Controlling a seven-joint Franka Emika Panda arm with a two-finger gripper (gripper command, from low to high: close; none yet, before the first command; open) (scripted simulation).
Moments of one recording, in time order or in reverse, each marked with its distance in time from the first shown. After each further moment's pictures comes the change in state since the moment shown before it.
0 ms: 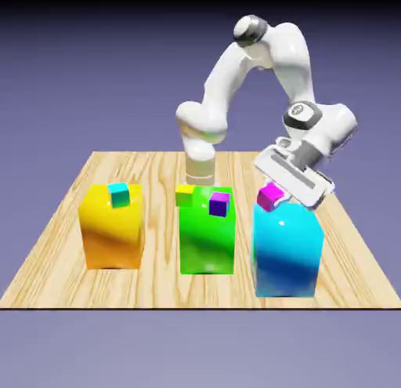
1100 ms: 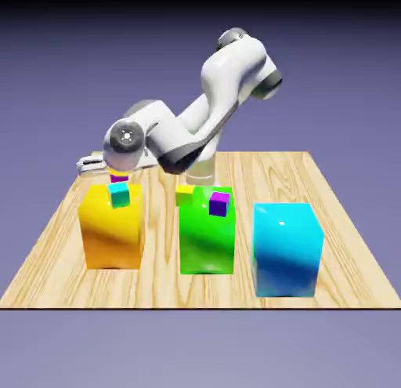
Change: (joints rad) arm -0.928 -0.109 0.067 0.114 0.256 -0.536 0.605
